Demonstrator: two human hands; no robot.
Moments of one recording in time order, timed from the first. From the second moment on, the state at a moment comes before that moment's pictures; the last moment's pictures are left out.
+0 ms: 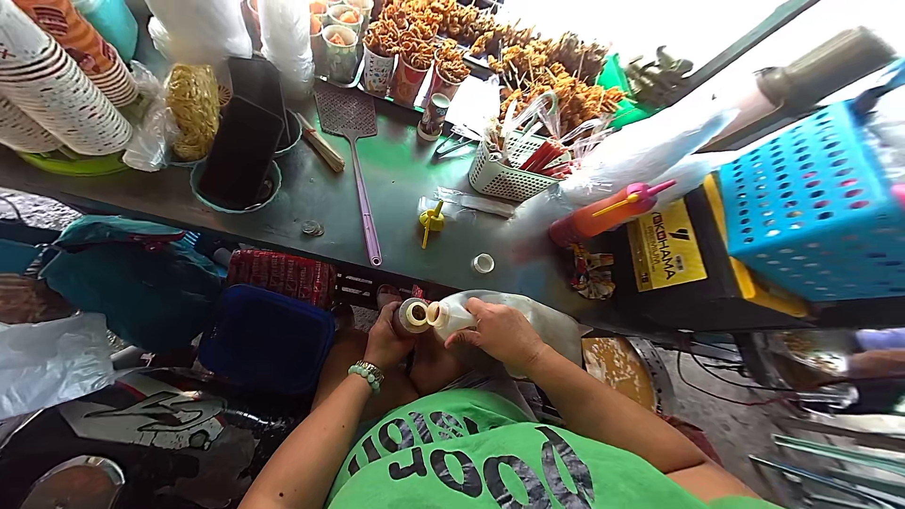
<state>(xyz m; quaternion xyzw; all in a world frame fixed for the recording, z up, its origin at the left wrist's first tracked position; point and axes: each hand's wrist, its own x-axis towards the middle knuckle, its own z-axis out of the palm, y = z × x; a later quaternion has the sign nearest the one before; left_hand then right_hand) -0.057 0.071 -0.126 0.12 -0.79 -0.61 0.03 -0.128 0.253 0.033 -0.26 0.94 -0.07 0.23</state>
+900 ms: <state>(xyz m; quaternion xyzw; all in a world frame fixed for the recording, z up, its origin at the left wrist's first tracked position) -0.038 0.041 -0.037 0.05 -0.76 -0.61 0.20 -0.175 0.409 0.106 0.02 0.78 -0.58 -0.22</state>
